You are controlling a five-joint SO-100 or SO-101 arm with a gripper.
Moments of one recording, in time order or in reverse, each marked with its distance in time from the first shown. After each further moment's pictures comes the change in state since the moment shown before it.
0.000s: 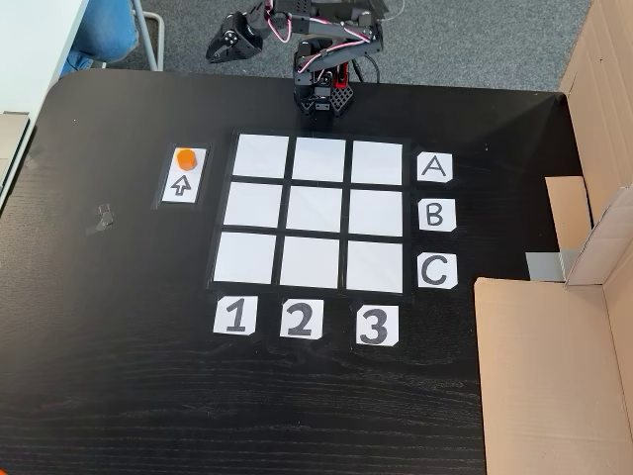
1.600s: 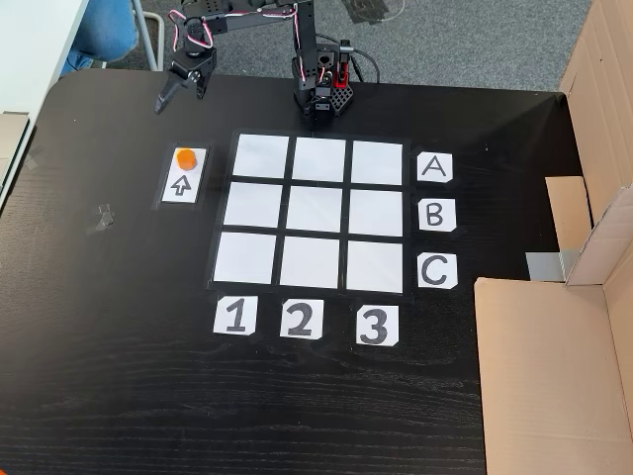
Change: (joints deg) arm -16.8 -69.6 -62.5 33.7 -33.7
